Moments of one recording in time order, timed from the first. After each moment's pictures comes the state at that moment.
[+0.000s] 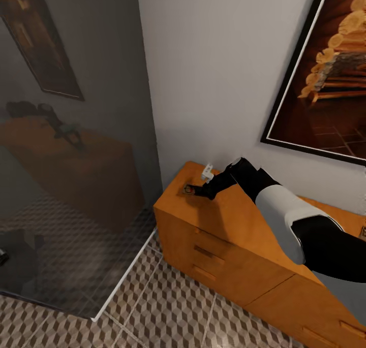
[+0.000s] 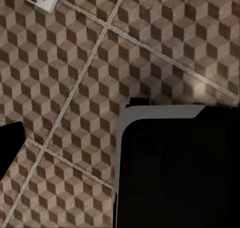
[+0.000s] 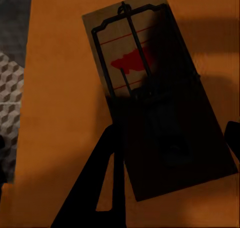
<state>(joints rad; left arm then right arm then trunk) -0.25 0.02 -0.11 0.06 0.13 -0.48 0.08 -1.38 0.05 0.24 -0.34 0.56 0.35 1.05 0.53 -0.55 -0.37</state>
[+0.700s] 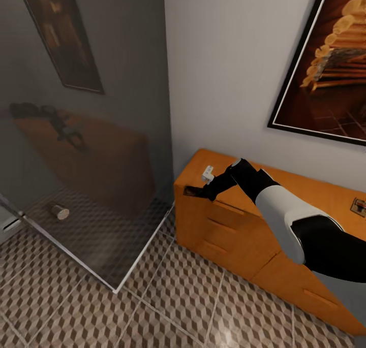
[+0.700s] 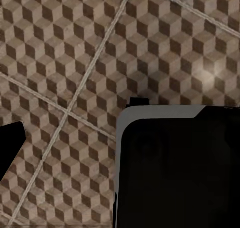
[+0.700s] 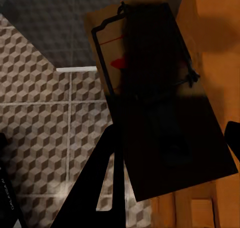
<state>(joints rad) -0.25 0.02 -0.11 0.06 0.13 -0.48 0.08 -1.38 0.05 0.24 -0.32 0.56 0.35 1.05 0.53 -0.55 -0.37</state>
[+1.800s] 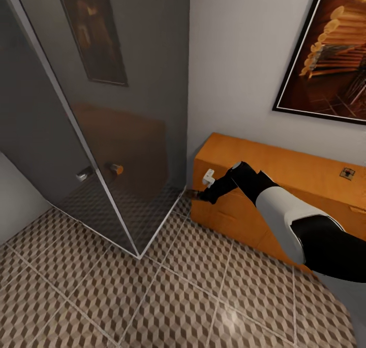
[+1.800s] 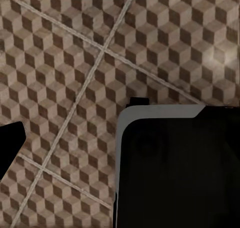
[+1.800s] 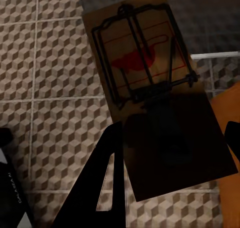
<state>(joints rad) -0.25 0.02 -0.11 0.06 0.13 -0.48 0.08 -1.38 0.05 0.24 -0.28 0.57 0.35 1.05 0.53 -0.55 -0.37</state>
